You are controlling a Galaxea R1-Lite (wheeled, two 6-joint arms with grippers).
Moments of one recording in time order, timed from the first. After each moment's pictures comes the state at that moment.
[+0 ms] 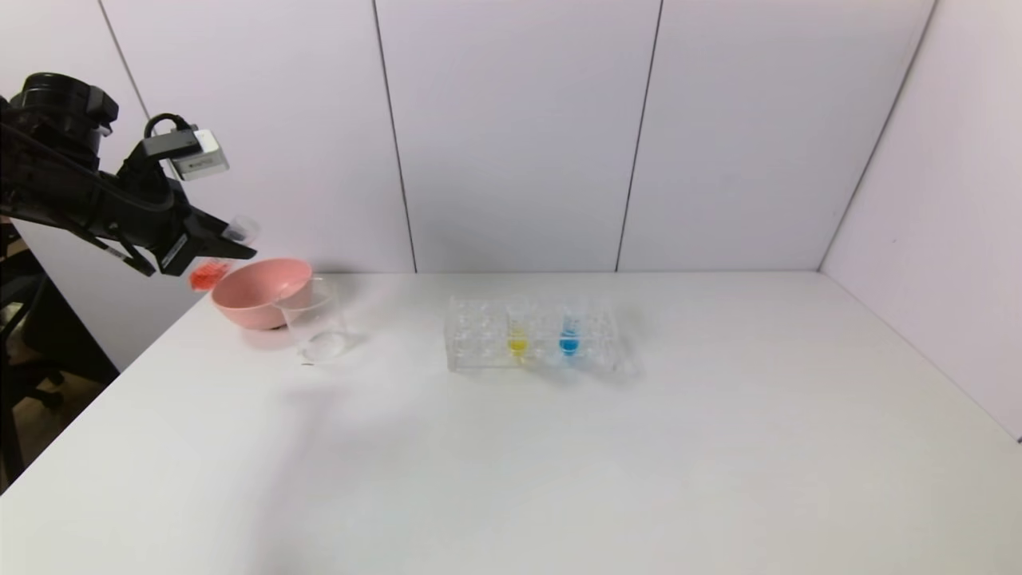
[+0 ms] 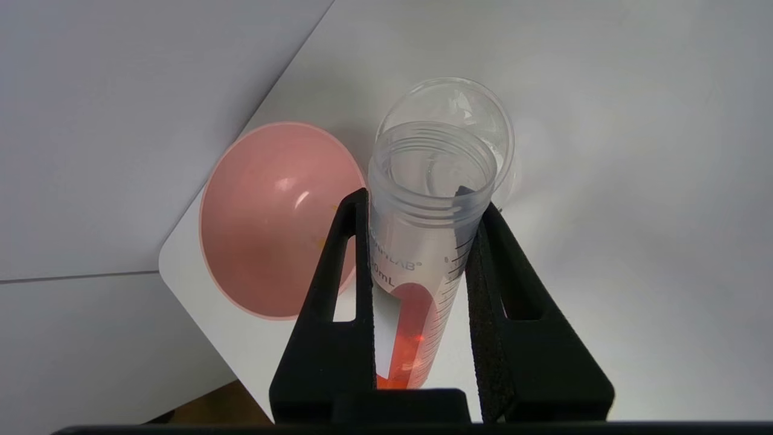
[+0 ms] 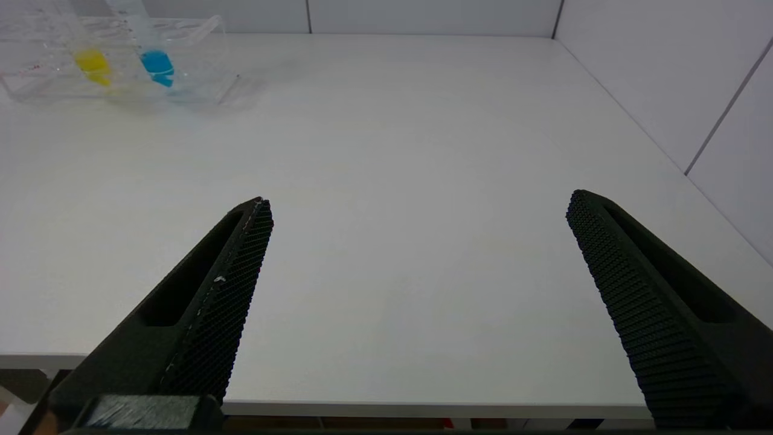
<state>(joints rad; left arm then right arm) 0.22 1.97 -1.90 0.69 -0.57 0.98 0.00 0.00 0.00 0.01 0.00 0.00</state>
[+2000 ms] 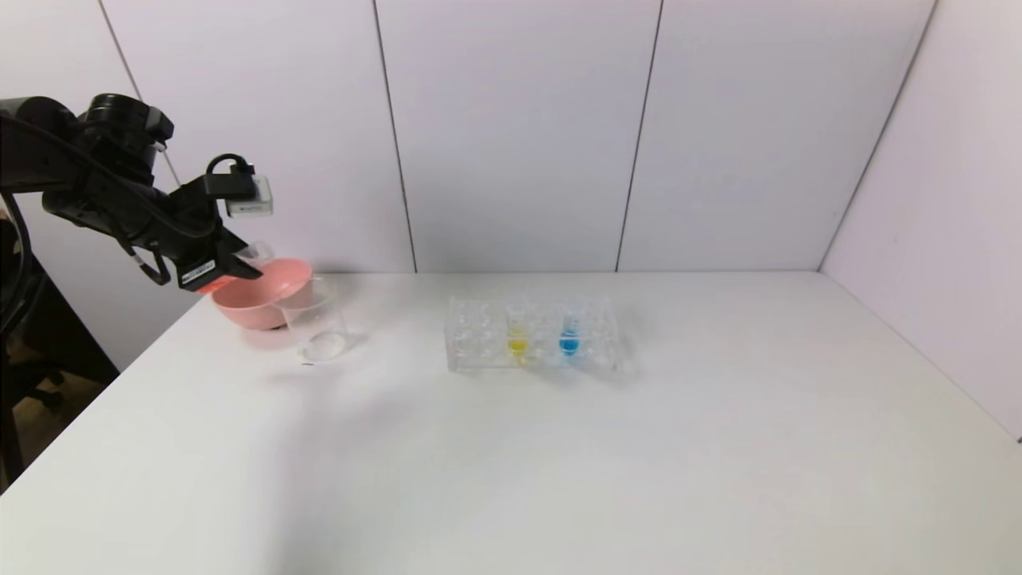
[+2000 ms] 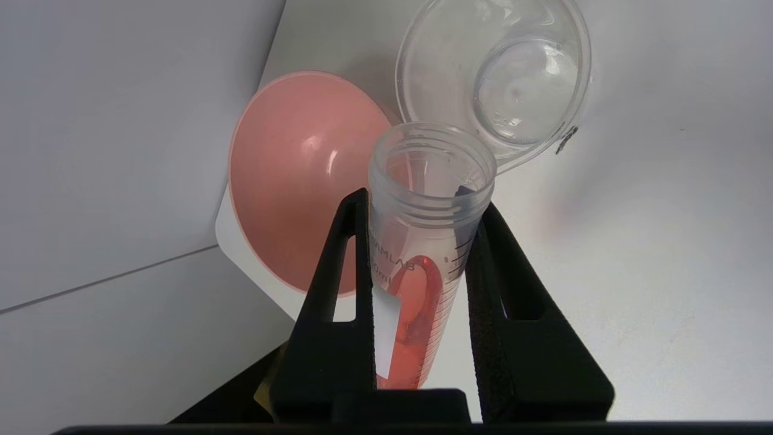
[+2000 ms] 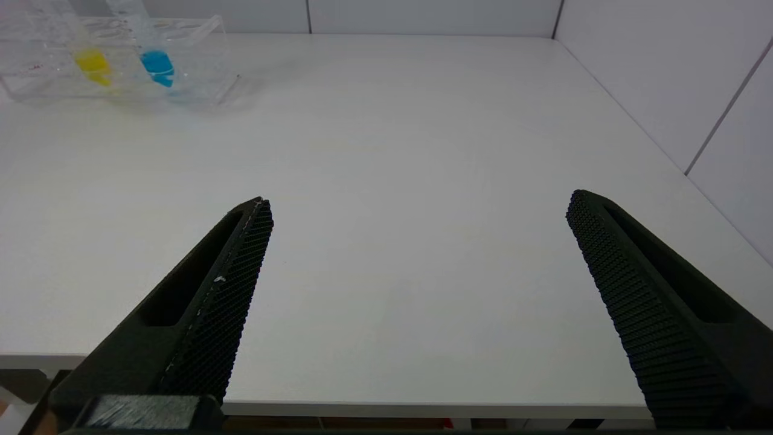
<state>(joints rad) 0.15 2.06 -1.98 0.74 -0.32 1.21 0.00 0.00 0.00 0.01 0.00 0.00</state>
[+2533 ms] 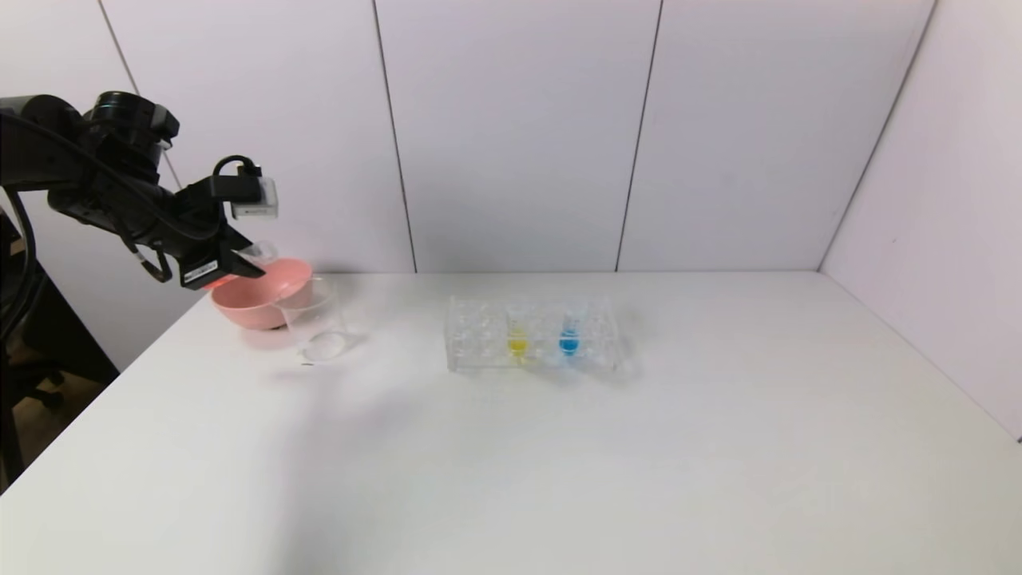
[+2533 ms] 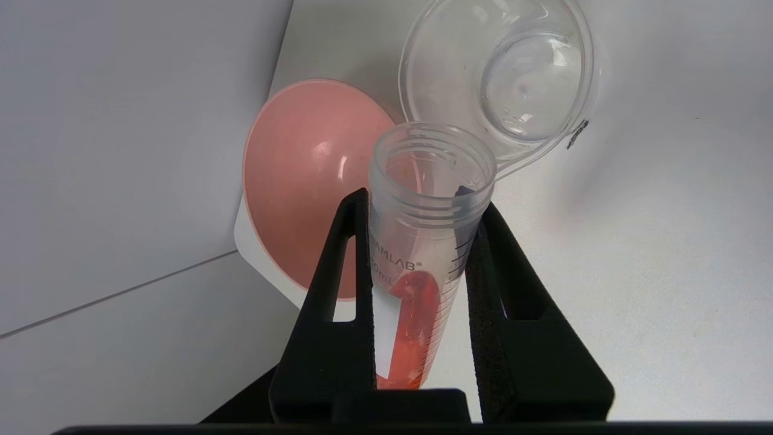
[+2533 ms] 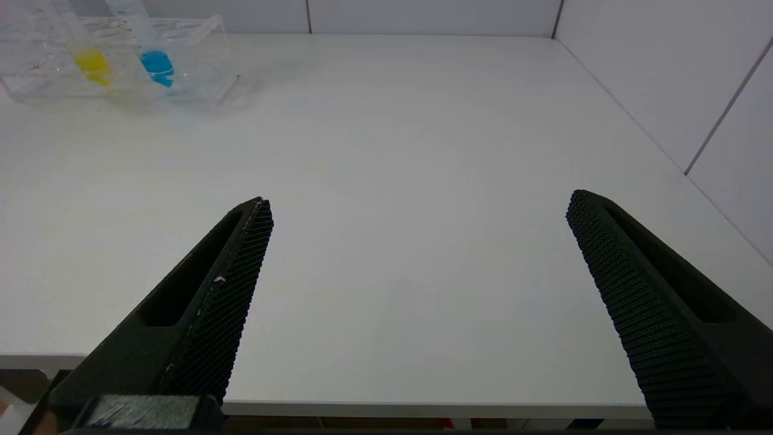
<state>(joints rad) 0.14 2.07 -1.99 0.74 -0.31 1.26 0.00 0.00 0.00 0.01 0.00 0.00</state>
